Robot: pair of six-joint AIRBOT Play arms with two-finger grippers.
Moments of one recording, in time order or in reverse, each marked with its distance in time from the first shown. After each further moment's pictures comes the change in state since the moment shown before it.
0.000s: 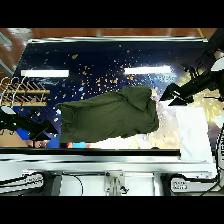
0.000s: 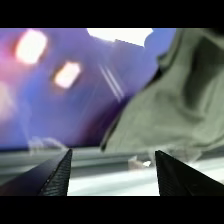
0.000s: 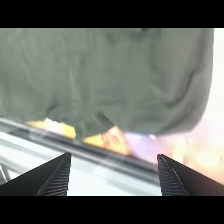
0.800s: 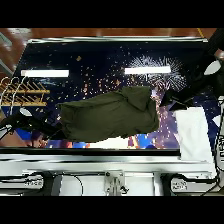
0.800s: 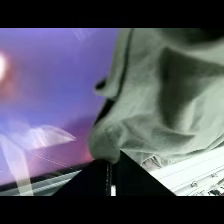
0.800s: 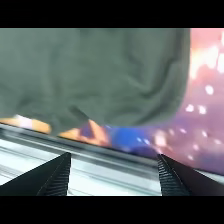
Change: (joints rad) left arm -0.146 -0.098 -0.035 -0.093 0.051 0.072; right arm 0.042 0.001 -0.076 -0.139 0.004 0.008
